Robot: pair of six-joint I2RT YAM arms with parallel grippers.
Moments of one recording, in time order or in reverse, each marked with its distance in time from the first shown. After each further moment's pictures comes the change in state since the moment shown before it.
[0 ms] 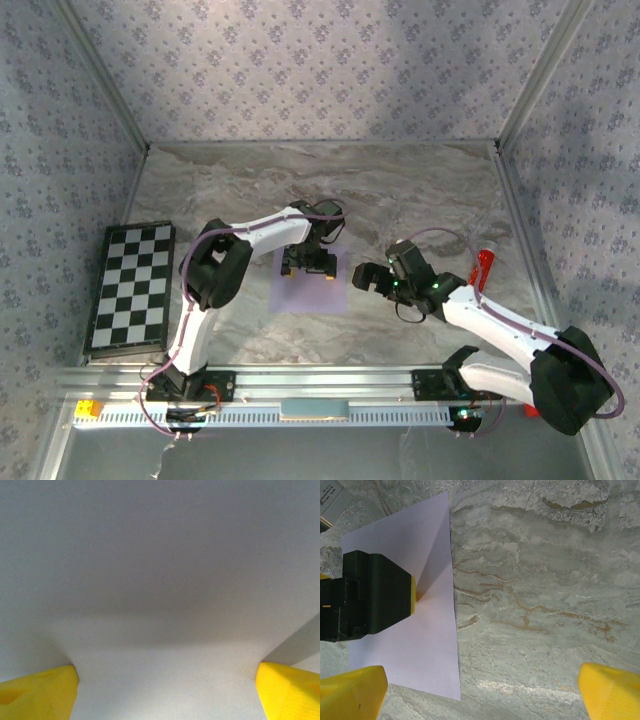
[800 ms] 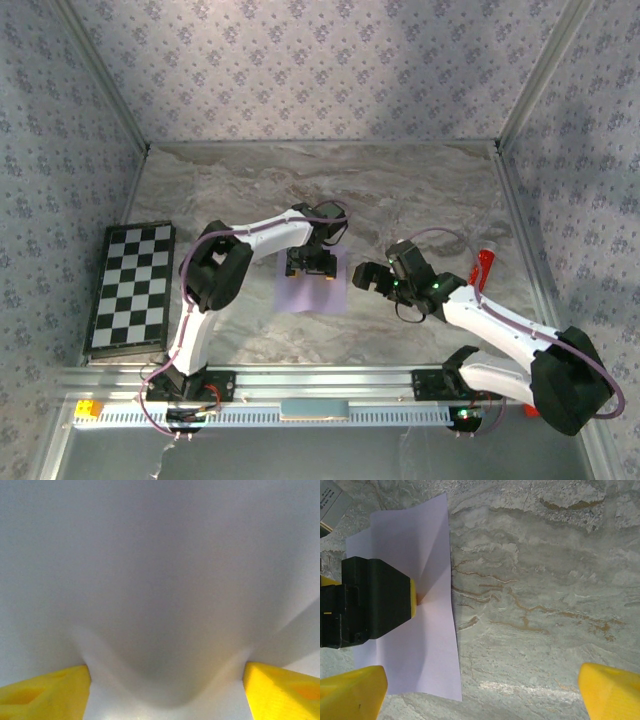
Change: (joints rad) left arm -0.019 -0.012 -0.013 0.029 -0.022 -0.022; right arm 0.000 -0.003 0.000 0.000 0.006 0.016
